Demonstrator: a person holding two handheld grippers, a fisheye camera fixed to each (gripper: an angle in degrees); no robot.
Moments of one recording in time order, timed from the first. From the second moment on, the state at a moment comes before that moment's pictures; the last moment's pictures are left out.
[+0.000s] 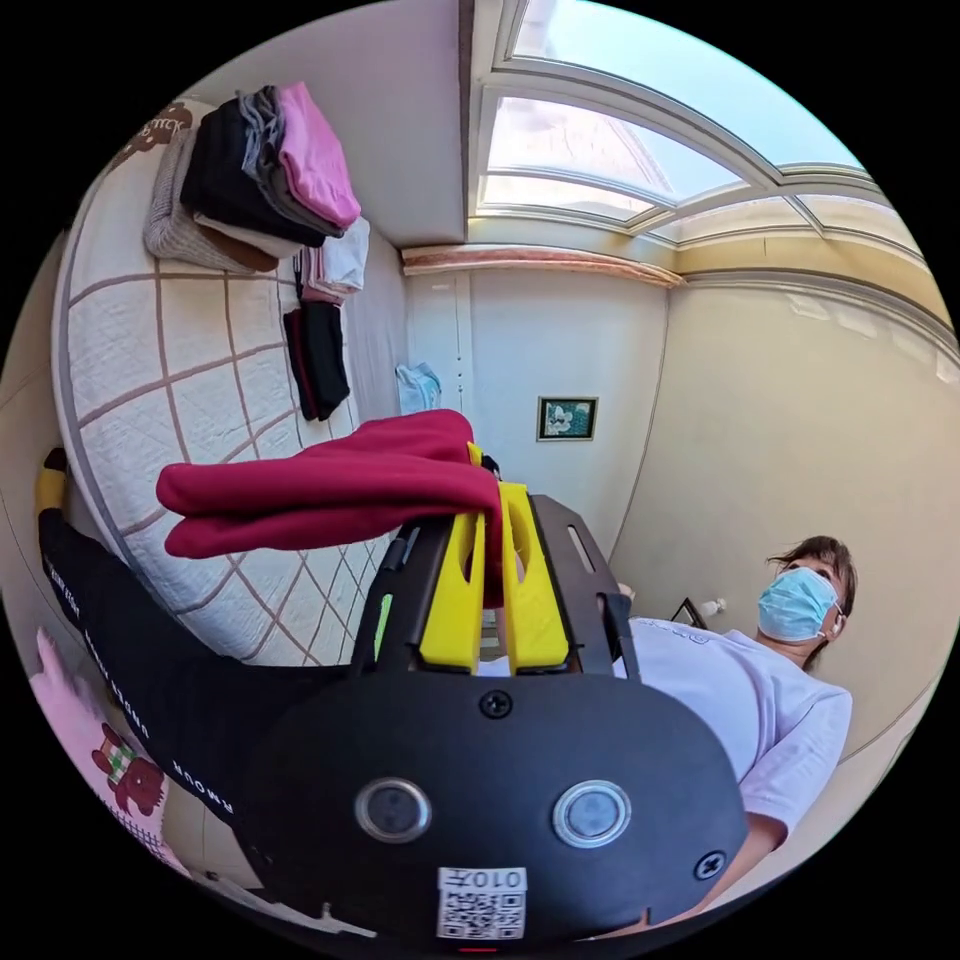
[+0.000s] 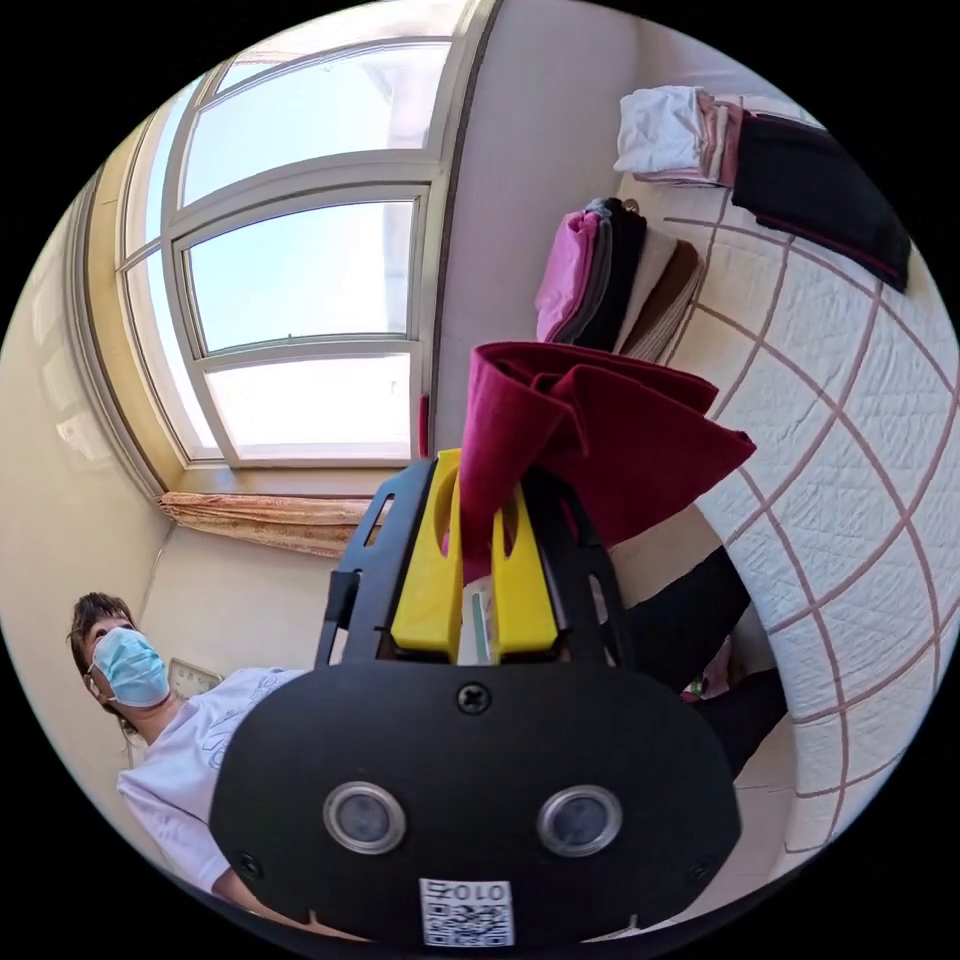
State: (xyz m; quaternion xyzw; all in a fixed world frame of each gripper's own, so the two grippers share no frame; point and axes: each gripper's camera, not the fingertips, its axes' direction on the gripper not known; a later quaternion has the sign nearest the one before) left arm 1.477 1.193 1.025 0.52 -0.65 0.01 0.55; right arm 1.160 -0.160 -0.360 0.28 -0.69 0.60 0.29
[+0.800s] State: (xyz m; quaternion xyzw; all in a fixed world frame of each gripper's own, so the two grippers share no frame) left arm 1.886 1.167 0.782 0.63 -0.59 -0.03 0.50; right arm 1.425 -0.460 -0.031 0.14 -0.73 0.61 0.28
